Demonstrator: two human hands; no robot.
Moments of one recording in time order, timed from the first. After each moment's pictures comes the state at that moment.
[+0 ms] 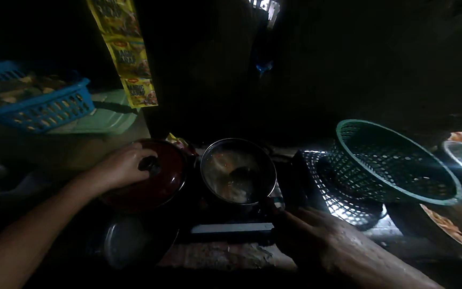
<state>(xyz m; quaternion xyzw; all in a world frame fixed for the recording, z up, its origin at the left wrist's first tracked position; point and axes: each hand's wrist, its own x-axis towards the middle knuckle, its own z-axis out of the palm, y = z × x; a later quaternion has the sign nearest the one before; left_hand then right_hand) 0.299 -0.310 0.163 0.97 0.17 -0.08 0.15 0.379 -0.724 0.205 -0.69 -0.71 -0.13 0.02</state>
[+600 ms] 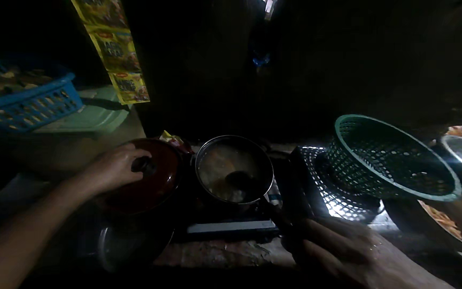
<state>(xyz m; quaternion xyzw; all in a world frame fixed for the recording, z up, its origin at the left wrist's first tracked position) 0.300 -0.304 0.149 0.97 0.16 -0.08 0.17 0.373 -0.741 0.225 -0.70 -0.70 -0.12 0.09</state>
